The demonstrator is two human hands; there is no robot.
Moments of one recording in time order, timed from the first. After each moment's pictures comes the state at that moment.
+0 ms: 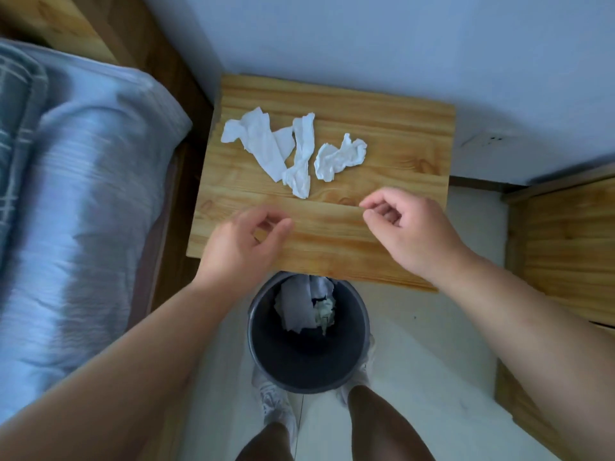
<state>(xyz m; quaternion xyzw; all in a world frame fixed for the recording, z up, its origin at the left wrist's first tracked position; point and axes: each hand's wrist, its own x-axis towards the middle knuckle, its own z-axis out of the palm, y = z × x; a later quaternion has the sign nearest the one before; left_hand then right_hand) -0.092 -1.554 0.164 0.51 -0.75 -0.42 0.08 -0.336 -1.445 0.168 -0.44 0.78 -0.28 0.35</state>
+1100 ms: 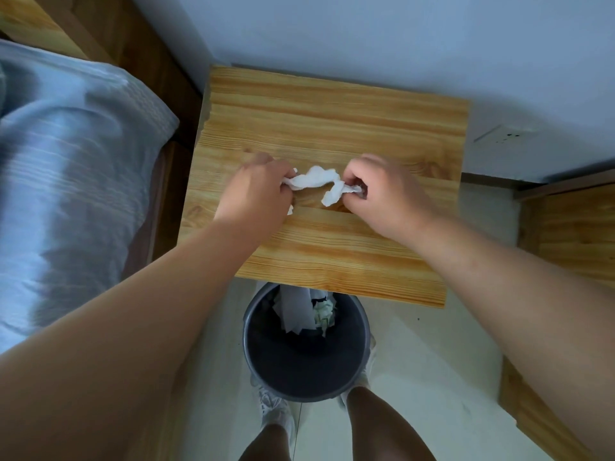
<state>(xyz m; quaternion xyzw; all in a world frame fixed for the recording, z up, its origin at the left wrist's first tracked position) -0.163 -1.620 0.128 0.48 -0.83 -0.28 -0.01 -0.357 -1.518 0.127 -0.60 0.73 -0.18 0.27</state>
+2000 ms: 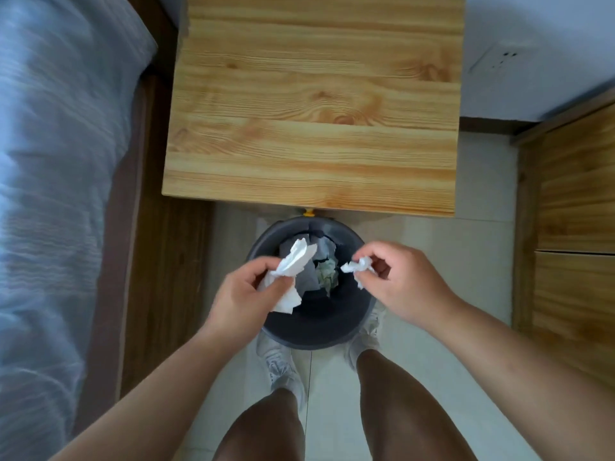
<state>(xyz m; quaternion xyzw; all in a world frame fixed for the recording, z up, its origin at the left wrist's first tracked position) -0.010 -1.419 0.091 0.54 -0.57 -0.61 0.02 -0.253 -1.299 0.083 -0.45 0.76 -0.25 0.40</state>
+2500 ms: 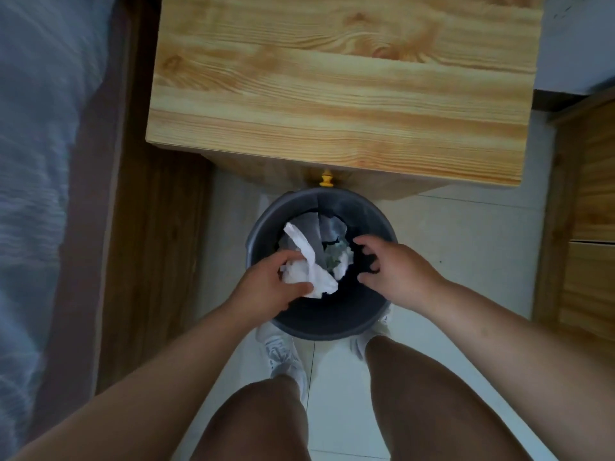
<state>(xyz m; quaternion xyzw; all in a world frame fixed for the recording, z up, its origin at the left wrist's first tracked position) 0.005 -1.403 -0.019 0.54 -0.57 -0.61 -0.13 -0.230 -1.294 -0.031 -0.45 0.76 -0.02 0.47</state>
